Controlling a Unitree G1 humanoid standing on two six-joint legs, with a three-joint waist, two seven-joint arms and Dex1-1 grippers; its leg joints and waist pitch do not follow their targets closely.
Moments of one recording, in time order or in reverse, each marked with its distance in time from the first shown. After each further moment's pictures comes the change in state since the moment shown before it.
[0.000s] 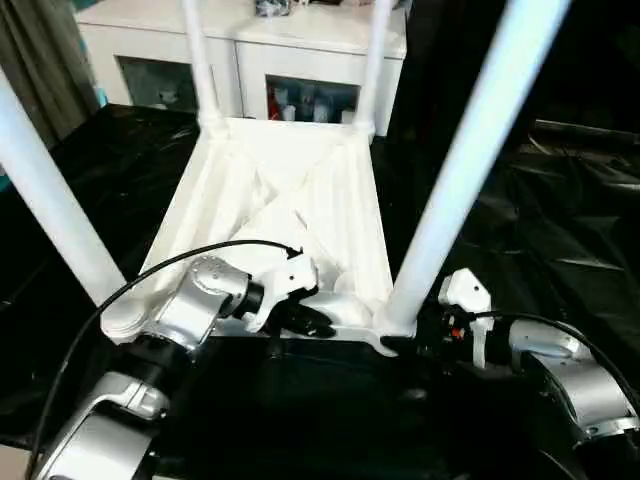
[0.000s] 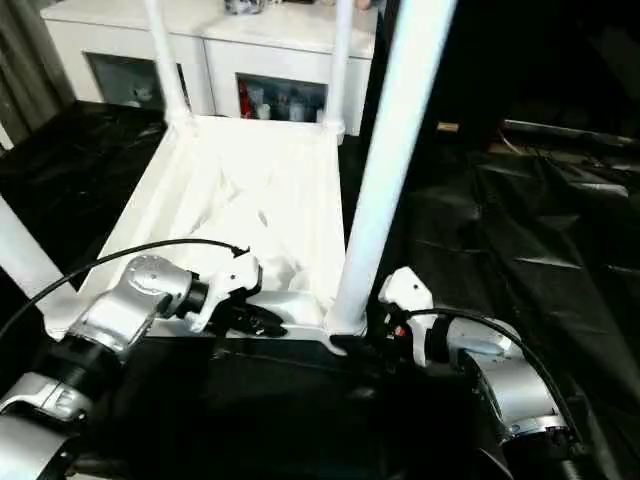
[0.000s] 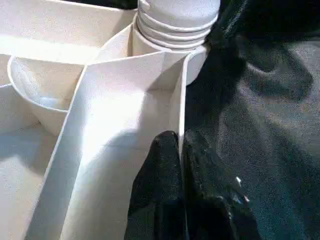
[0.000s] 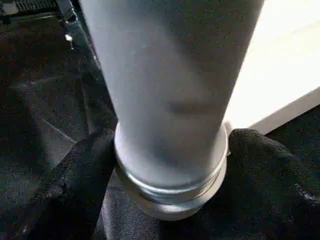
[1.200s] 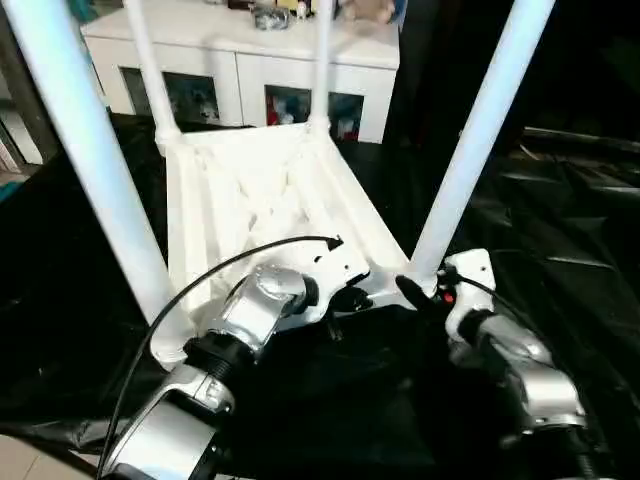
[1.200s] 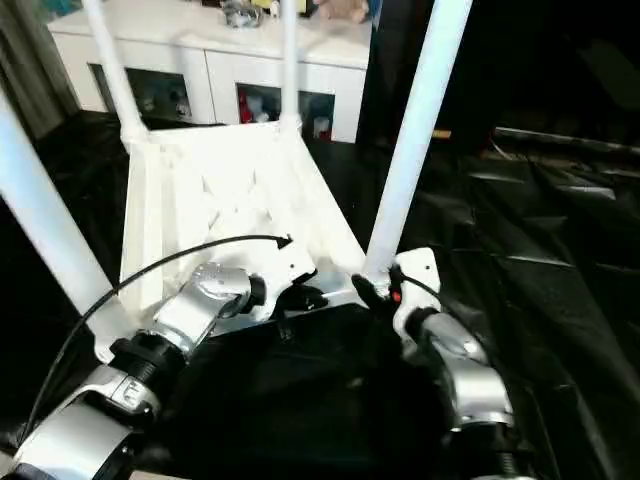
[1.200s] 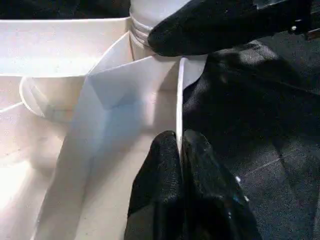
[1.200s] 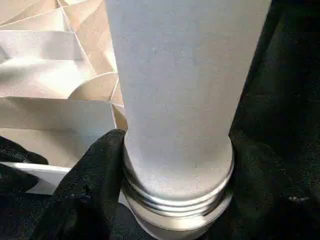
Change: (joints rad) left arm -0.076 -0.258 0.000 0.164 0.125 0.023 0.473; right arm -0.046 0.294 -0.167 0.131 -0.084 0.023 -0.593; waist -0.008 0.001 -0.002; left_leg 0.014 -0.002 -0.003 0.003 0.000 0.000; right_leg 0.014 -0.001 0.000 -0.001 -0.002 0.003
